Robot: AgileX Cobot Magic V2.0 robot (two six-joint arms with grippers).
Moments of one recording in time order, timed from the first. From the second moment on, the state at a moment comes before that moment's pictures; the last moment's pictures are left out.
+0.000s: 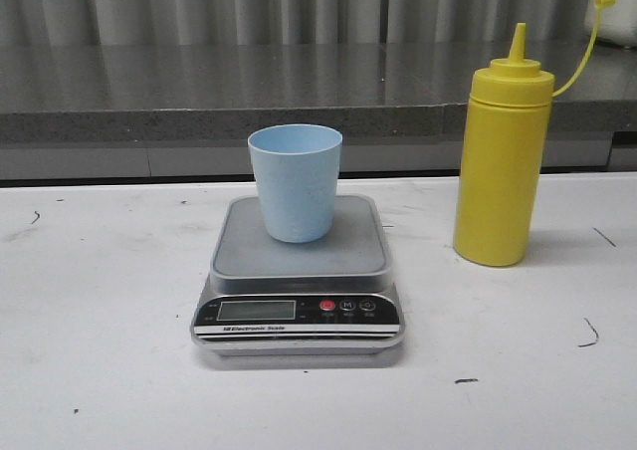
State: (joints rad) left arm -0.50 0.43 -0.73 -0.13 0.89 0.09; right arm 0.35 0.62 -0.65 0.01 0.80 0.03
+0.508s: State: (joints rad) left arm -0.50 0.43 -0.73 -0.13 0.89 0.09; right arm 0.36 0.62 -0.72 0.08 0.84 0.00
